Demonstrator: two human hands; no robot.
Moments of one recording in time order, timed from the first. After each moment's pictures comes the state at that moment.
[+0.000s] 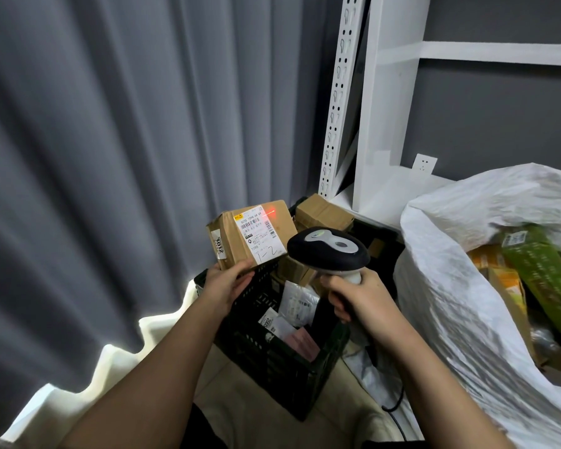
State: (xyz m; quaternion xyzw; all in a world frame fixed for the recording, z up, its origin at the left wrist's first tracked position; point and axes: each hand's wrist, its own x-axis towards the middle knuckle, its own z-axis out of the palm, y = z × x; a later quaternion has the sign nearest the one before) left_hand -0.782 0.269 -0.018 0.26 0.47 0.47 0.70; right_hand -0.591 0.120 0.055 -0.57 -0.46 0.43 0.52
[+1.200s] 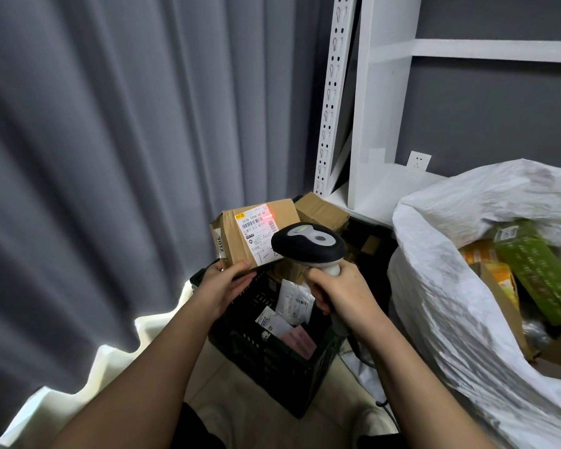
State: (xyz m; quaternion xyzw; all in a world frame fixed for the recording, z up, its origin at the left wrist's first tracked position) left_hand -0.784 0.262 -0.012 0.30 0.44 0.43 0.72; right_hand -0.608 0.131 0.058 -0.60 -0.44 0.41 0.53
